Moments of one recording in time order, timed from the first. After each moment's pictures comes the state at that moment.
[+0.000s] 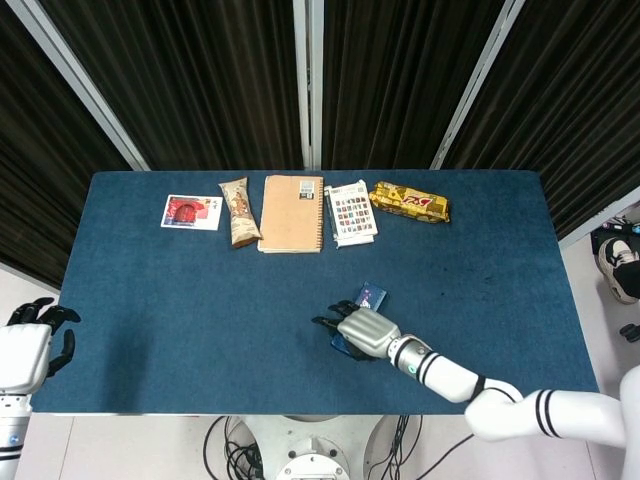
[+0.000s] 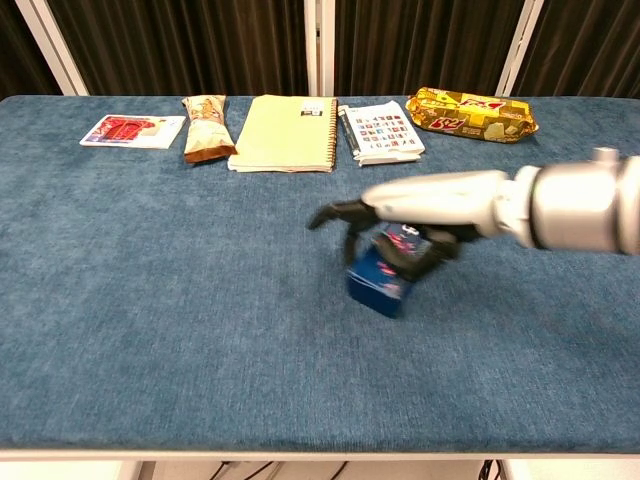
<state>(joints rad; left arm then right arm) -0.09 -1.14 -0.05 -1.61 1.47 1.49 0.13 0.85 -1.38 0.06 -1.71 -1.24 0.61 -0.18</state>
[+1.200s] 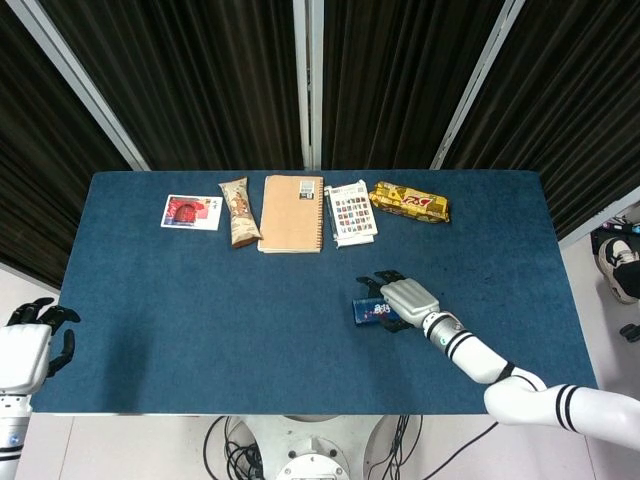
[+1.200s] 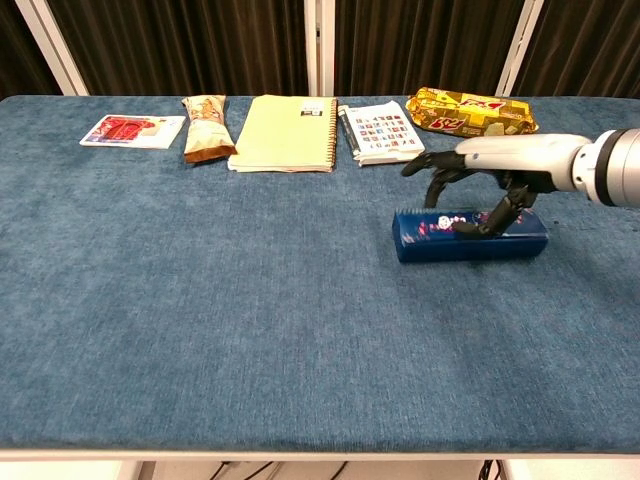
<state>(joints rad) -0.09 -1.13 -0.05 -1.61 1.47 1.49 0.13 0.81 -1.35 0.11 -1.59 -1.11 0.63 -0.05</state>
